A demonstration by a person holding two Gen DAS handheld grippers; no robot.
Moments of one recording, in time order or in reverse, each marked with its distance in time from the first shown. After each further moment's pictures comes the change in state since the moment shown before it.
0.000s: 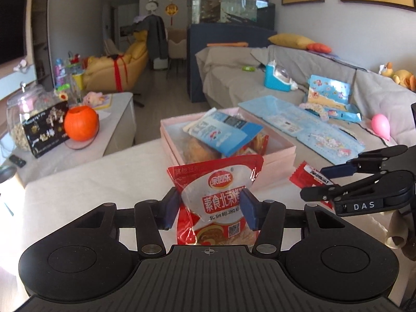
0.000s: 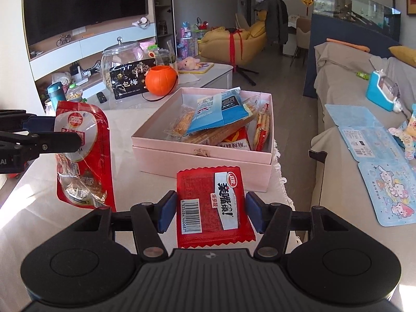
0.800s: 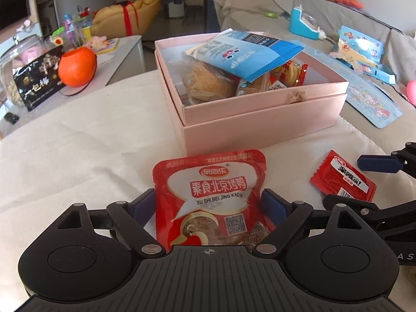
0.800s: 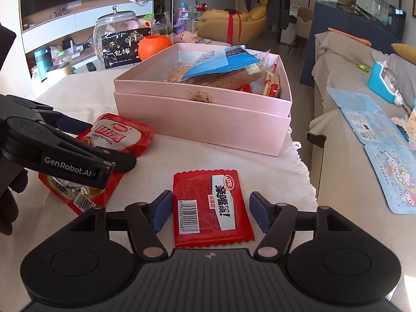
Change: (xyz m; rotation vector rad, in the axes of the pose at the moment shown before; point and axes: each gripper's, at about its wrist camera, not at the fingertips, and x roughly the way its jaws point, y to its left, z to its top) left arm 0.107 -0.004 -0.028 -0.034 0.221 0.089; right arm 0.057 0.008 -0.037 -0.050 0.074 -0.066
